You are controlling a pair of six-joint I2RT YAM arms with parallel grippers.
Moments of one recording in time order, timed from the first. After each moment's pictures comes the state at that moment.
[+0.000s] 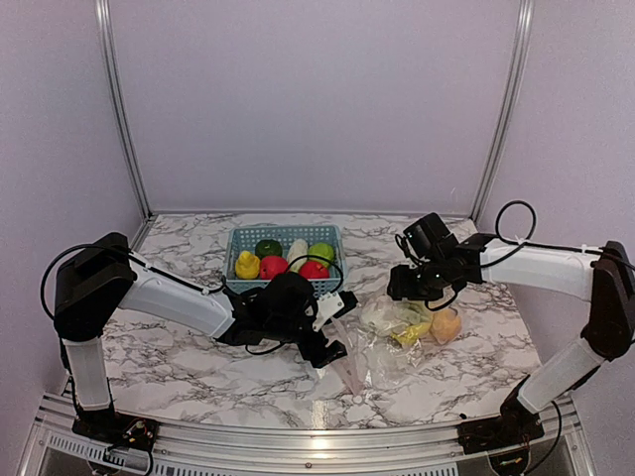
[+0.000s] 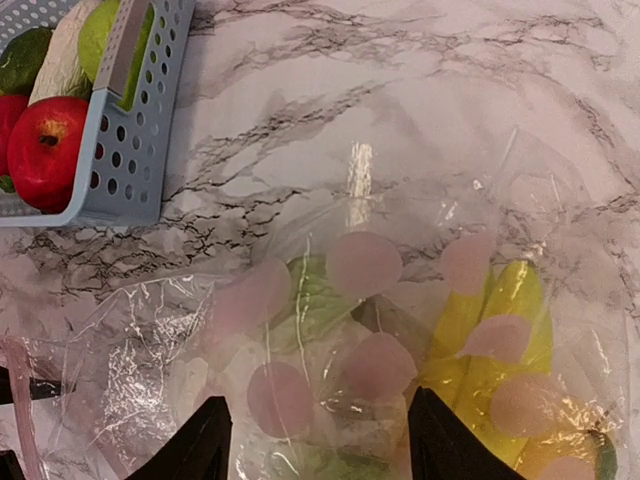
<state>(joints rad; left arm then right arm) -1.07 1.94 1.07 0.23 0.12 0.09 0.62 1.49 1.02 -0.52 0.12 0.52</state>
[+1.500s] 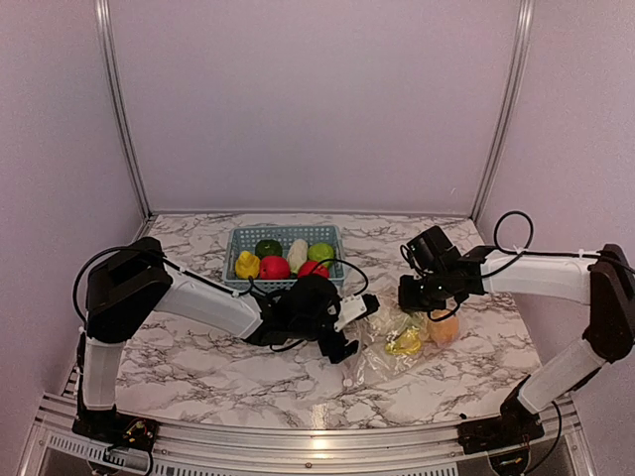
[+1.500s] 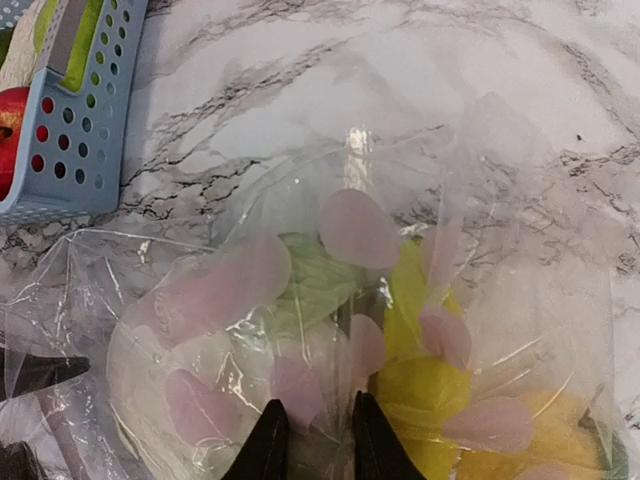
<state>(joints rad) -1.09 2.11 1.24 0.26 0.06 0.24 0.61 1.48 0.90 -0.45 0.11 0.58</state>
